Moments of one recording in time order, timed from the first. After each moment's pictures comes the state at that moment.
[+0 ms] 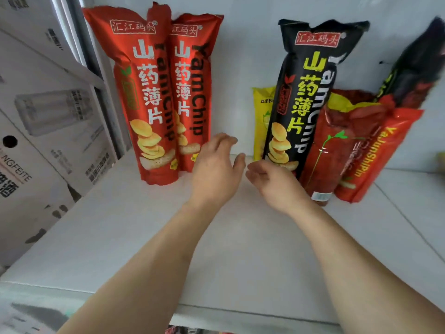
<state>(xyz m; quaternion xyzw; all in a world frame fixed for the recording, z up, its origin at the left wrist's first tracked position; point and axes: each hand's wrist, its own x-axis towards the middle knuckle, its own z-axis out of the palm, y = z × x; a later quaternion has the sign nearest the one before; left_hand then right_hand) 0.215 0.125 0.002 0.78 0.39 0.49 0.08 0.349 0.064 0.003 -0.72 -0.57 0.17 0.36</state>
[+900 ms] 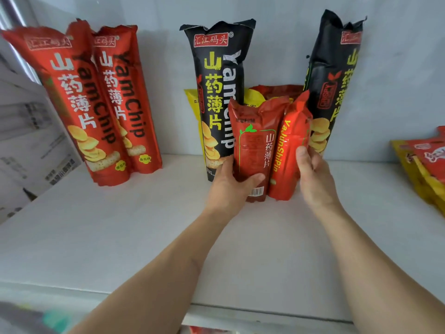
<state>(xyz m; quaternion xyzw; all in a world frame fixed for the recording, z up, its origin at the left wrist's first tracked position) 0.363 0.049 -0.033 0.69 0.42 0.39 0.44 0.533 -0.021 -0.013 -0.68 -0.42 0.11 0.60</state>
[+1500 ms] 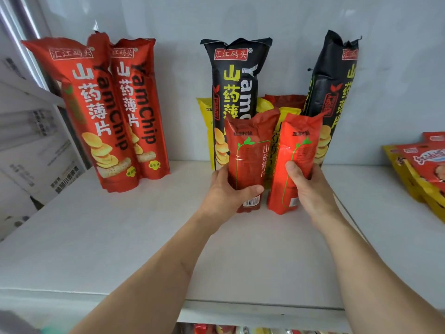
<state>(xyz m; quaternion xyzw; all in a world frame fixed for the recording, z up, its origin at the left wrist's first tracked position) 0.315 0.056 -0.024 0.69 0.33 0.37 0.52 0.489 -0.032 -0.012 -0.66 -0.39 0.16 0.62</state>
